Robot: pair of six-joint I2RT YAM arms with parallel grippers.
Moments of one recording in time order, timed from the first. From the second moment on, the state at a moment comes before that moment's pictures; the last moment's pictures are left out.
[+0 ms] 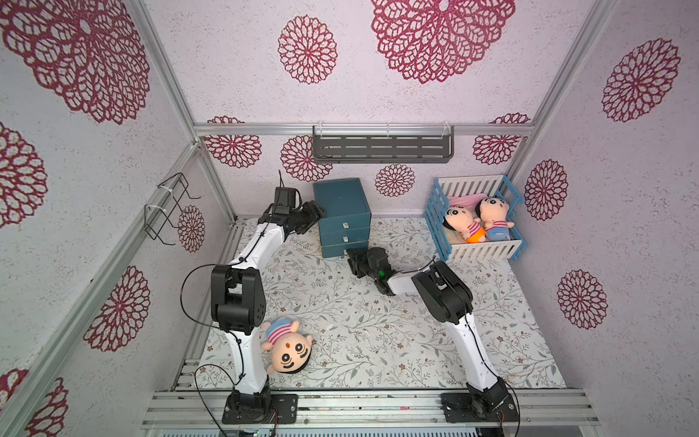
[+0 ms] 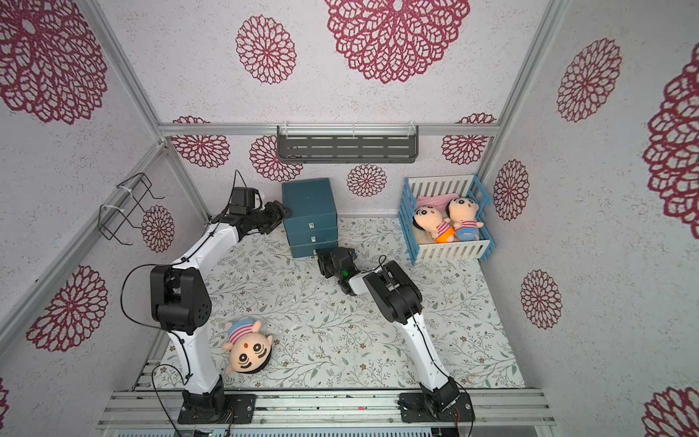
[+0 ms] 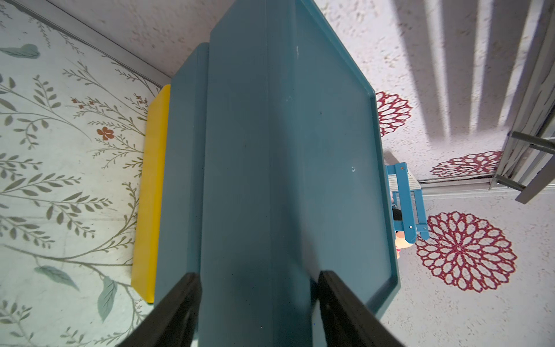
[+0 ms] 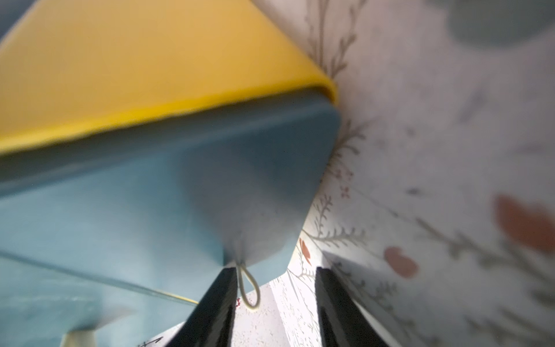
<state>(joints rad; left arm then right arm) -0.14 2.02 1.76 -0.37 0.37 -0.76 0.57 2.37 1.41 0.62 -0.08 1.68</state>
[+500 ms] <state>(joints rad) -0.16 1.81 1.69 -0.44 0.27 -0.79 0.51 1.83 1.06 0.29 0.03 1.41</state>
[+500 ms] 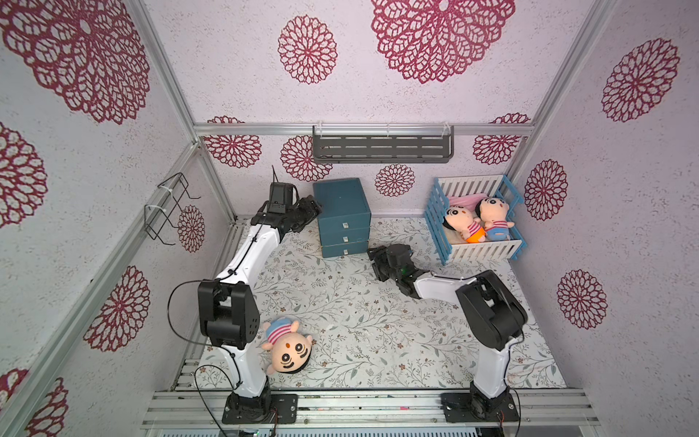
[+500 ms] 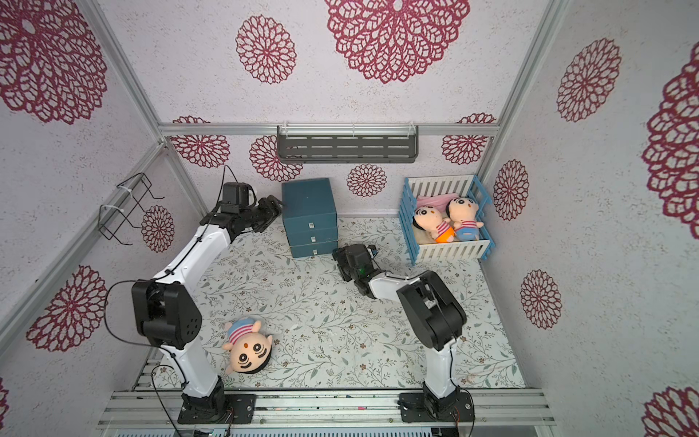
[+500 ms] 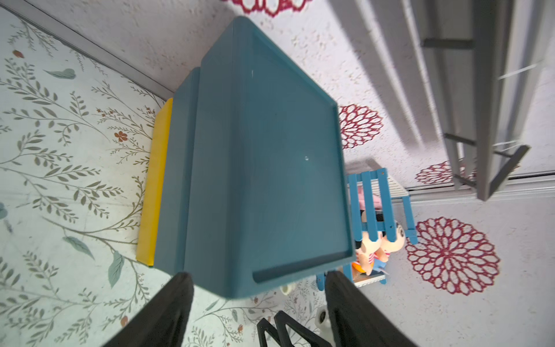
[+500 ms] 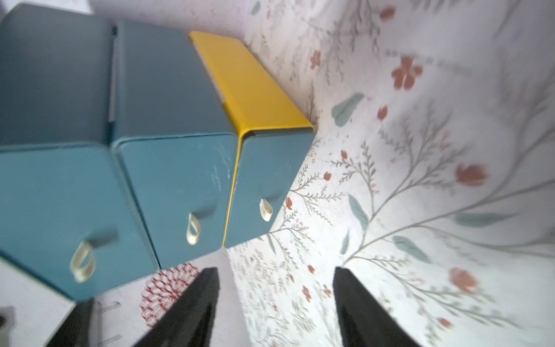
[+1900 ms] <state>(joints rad) 0.02 1.19 0.44 0.13 -0.55 -0.26 0.10 1.31 0.11 1.12 0.36 0.04</state>
